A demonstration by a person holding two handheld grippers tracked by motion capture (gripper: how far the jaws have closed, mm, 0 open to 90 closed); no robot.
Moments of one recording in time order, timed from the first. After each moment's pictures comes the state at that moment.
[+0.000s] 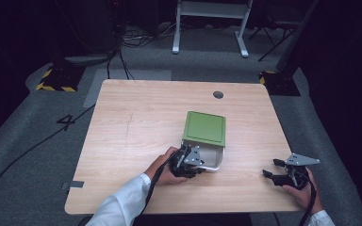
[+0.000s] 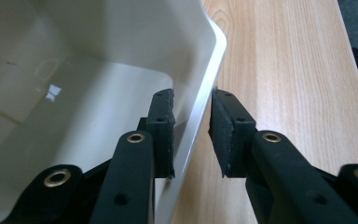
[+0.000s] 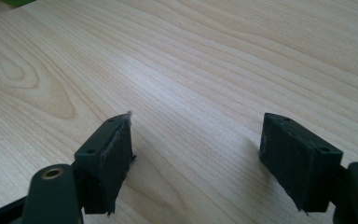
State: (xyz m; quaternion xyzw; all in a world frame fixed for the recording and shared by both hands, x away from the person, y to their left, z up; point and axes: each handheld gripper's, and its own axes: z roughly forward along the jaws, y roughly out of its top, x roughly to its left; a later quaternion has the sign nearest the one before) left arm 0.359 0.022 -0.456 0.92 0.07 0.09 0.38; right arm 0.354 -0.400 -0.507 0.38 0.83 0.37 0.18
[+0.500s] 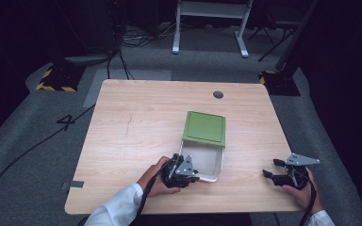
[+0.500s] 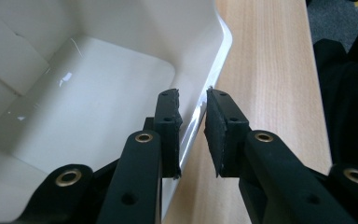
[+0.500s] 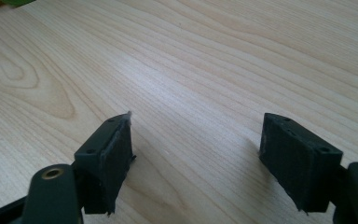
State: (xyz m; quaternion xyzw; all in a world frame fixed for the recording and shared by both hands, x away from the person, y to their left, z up) left arm 0.329 0.041 -0.458 0.92 0.08 0.07 0.38; right arm 0.354 -0.400 -0.507 0.38 0.83 0.37 0.18
